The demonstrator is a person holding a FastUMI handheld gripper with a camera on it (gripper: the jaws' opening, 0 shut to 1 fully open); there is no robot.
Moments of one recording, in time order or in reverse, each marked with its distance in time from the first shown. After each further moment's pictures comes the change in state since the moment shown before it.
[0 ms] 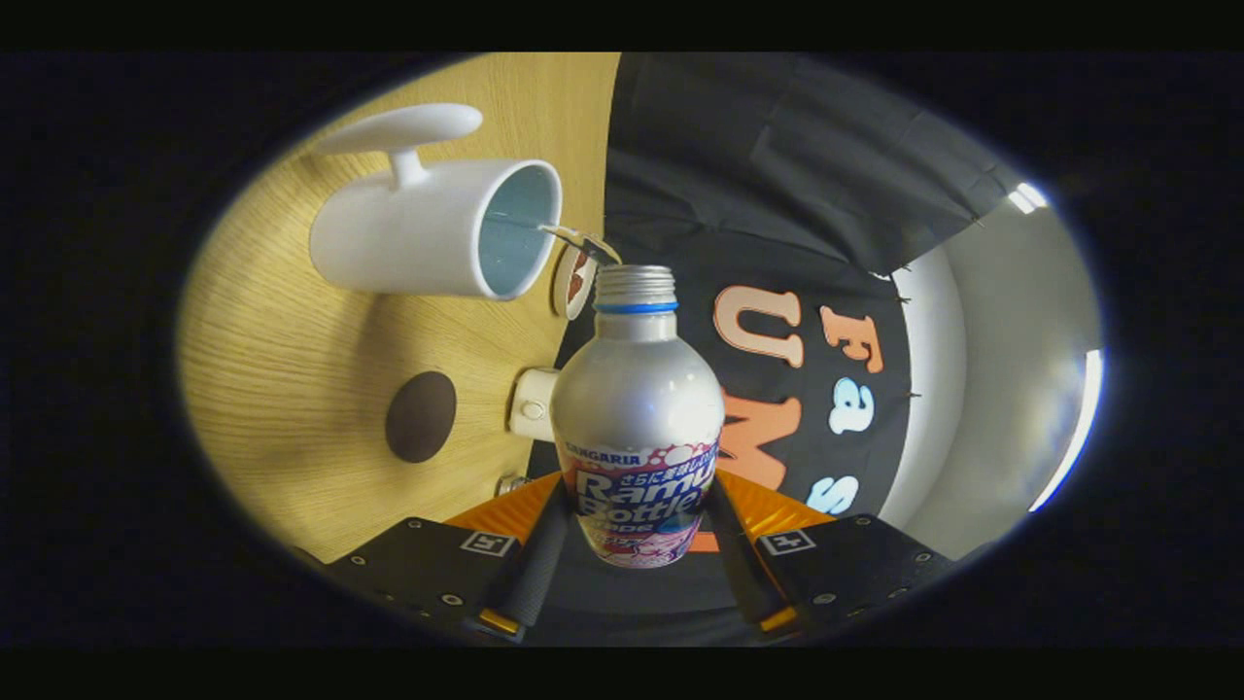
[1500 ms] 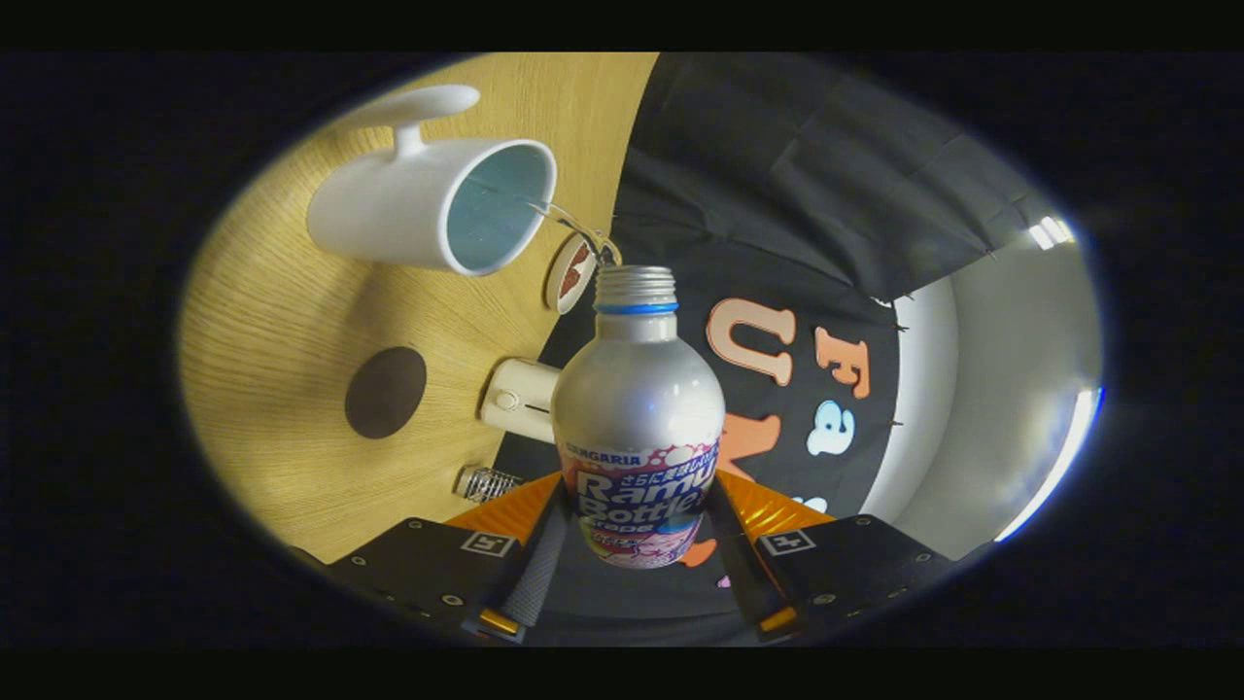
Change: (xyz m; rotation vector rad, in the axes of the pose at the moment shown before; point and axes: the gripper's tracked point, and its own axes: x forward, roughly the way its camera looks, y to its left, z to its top) arm 0.004 -0.019 0.001 -0.127 -0.029 -0.031
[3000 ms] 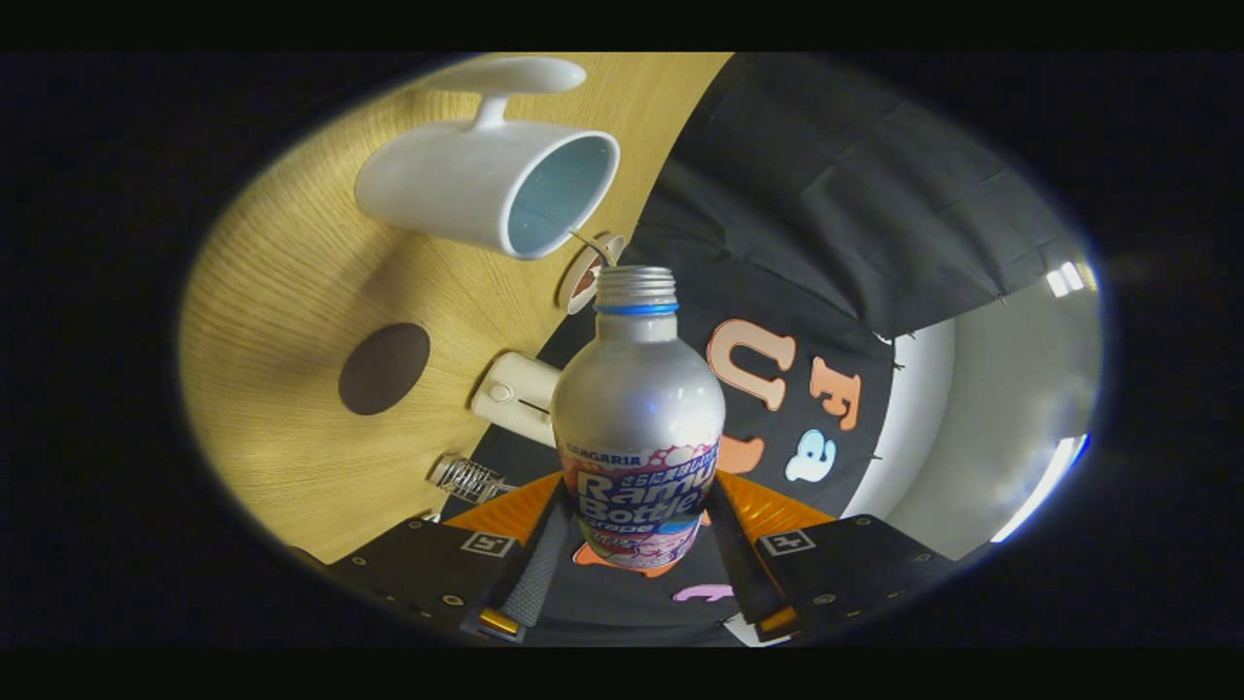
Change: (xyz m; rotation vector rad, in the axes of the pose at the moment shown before) arm 0.007 -0.017 0.004 -0.132 -0.052 -0.006
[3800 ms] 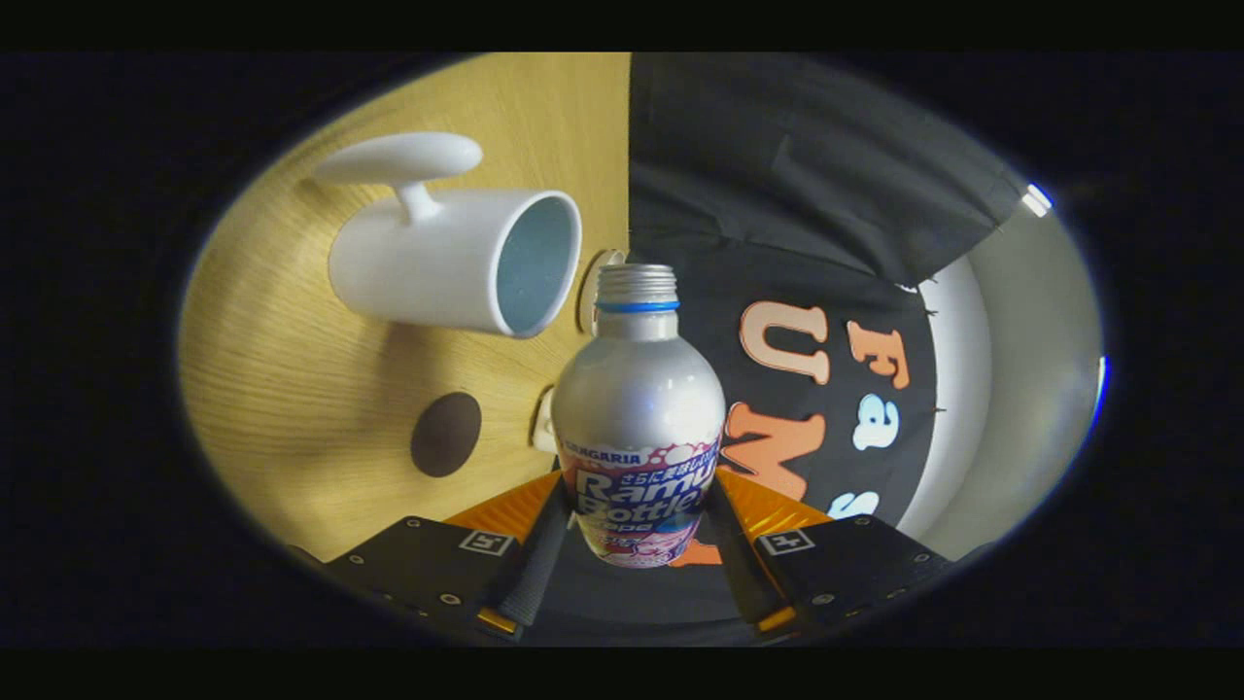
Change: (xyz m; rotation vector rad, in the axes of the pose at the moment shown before) arm -0.011 0.033 0.026 0.320 0.015 0.139
